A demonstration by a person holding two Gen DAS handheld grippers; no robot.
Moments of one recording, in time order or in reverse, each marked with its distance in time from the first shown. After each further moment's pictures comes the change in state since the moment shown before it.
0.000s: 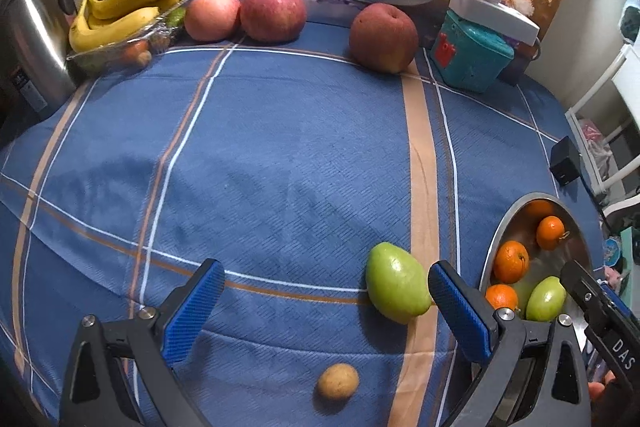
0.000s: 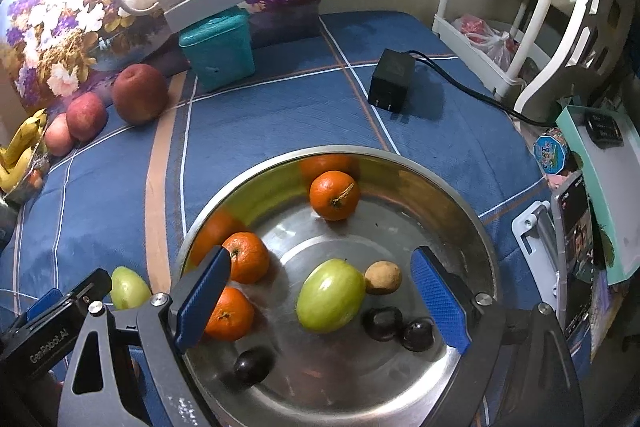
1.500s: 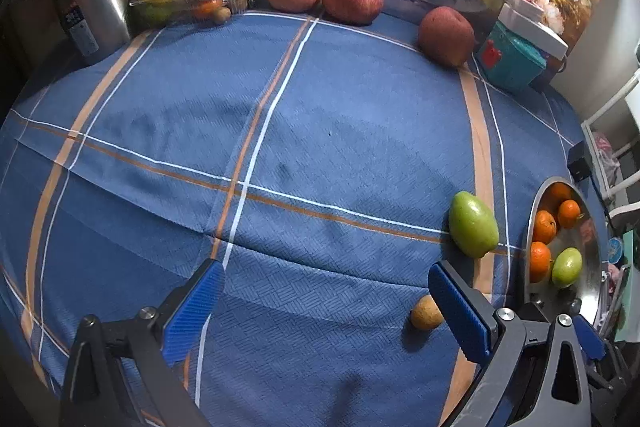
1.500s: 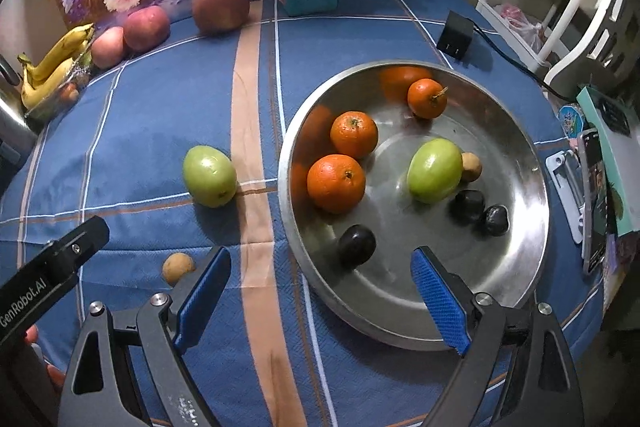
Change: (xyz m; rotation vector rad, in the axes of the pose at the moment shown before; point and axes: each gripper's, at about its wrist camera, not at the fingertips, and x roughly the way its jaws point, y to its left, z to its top) left arm -0.025 0.068 -0.026 -0.089 0.038 0.021; right arm -0.019 0.072 -0.075 -0.110 0.101 0.011
